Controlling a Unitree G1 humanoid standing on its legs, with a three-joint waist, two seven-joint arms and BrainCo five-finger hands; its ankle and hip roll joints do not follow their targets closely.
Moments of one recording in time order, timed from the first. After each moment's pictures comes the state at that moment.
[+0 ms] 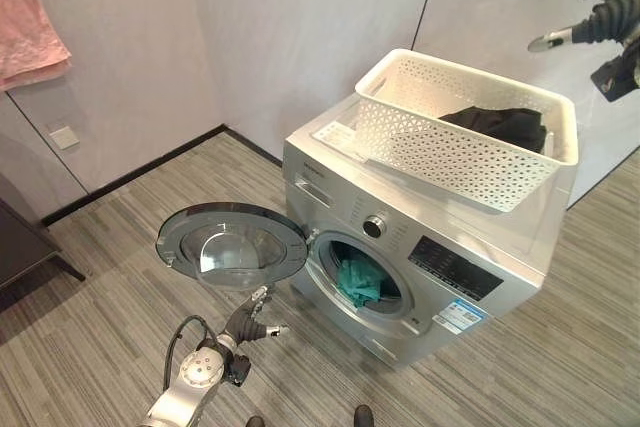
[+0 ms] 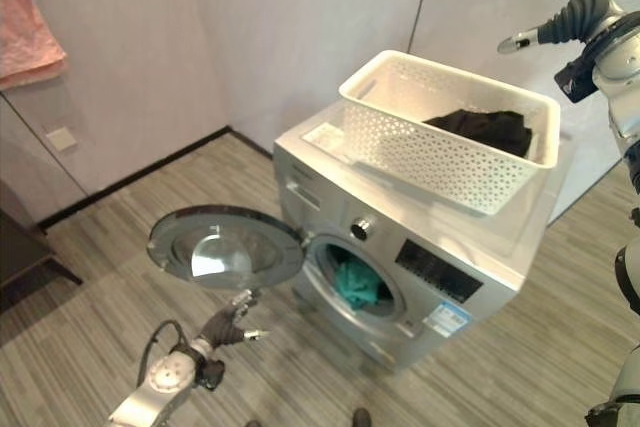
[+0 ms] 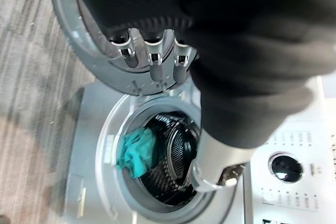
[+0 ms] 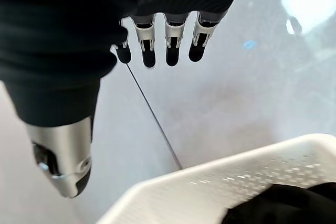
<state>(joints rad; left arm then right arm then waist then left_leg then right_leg) 0.11 0.47 -0.38 0.24 -0.20 -0.01 -0.08 -1.41 -1.06 0.89 0.93 0.26 0.04 0.11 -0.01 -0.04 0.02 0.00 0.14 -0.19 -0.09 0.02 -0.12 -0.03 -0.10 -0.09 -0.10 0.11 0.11</state>
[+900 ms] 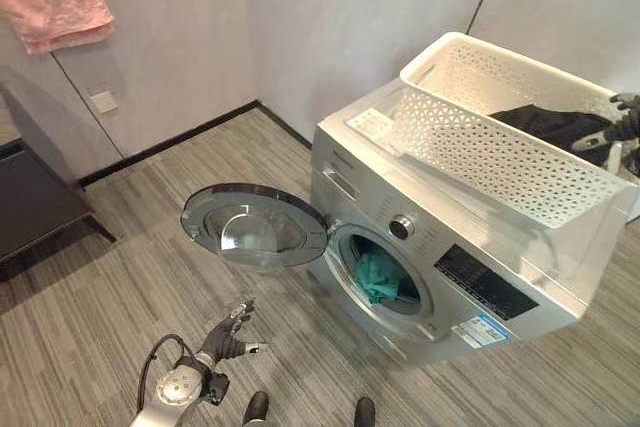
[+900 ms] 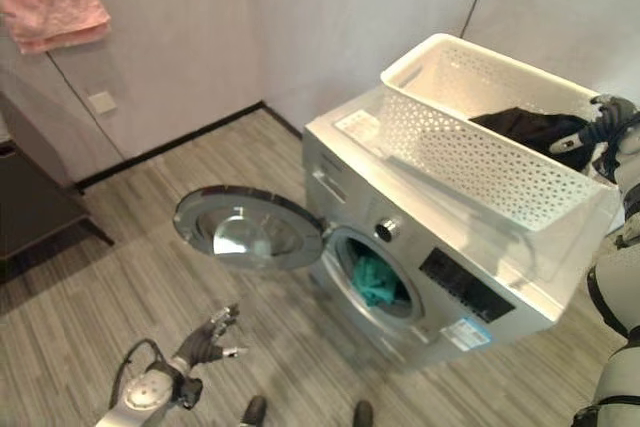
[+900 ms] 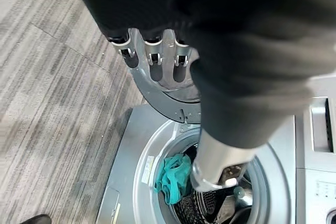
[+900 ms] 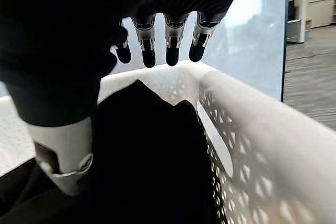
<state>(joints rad) 0.20 0.50 -0.31 0.25 -0.20 -0.01 -0.10 -1.27 -1.02 0.80 1.34 -0.03 0.06 0.20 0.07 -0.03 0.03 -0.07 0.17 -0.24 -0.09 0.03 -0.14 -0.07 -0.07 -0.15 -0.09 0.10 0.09</state>
